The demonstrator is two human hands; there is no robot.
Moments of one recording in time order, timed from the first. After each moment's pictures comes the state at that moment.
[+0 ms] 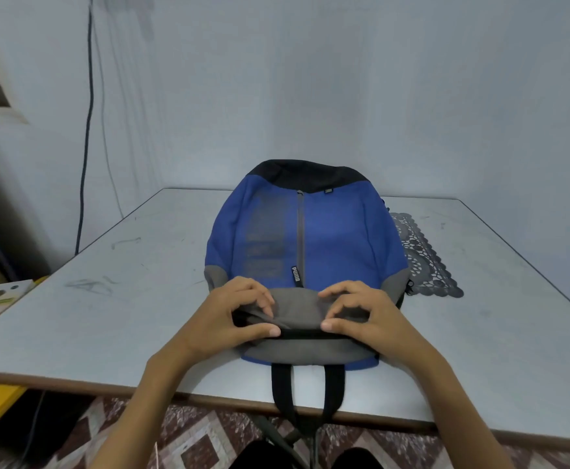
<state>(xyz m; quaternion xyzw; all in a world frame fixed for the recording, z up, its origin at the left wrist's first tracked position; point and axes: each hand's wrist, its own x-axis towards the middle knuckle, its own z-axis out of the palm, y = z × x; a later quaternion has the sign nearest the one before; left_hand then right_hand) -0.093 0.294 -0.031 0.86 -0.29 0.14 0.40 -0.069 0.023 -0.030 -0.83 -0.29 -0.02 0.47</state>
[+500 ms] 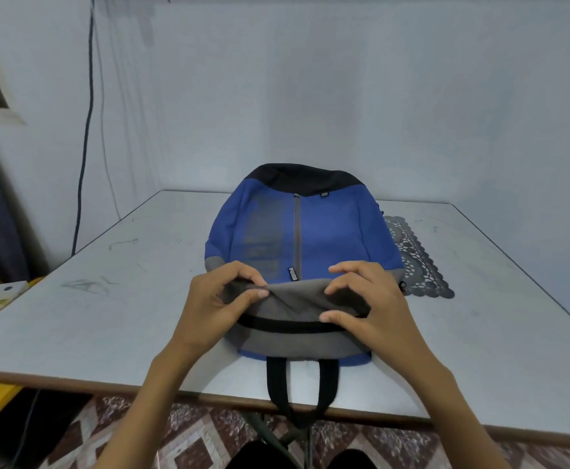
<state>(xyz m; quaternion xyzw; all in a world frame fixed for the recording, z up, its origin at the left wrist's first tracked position) -0.108 0.281 -0.007 0.80 -0.23 0.31 0.46 -0.086 0.028 -0.012 -0.84 -0.33 -0.28 0.34</state>
